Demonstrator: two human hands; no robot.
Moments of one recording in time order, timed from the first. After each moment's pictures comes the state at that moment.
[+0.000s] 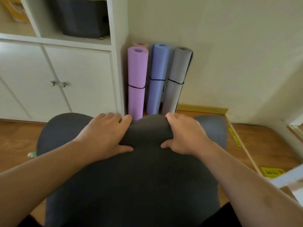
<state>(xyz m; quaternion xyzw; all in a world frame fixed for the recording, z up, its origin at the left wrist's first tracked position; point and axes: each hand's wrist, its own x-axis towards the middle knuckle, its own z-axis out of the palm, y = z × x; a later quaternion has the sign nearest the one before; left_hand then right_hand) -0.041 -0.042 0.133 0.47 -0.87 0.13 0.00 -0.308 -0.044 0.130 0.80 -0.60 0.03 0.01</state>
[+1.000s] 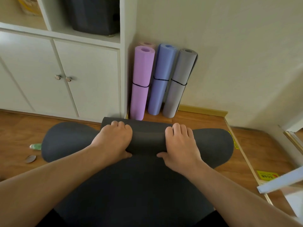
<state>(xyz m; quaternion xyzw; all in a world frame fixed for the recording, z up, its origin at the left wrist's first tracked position) -0.045 -0.029 0.102 0.54 -0.83 0.11 -0.05 -0.271 -0.005 0.091 0.77 -0.63 0.00 0.09</state>
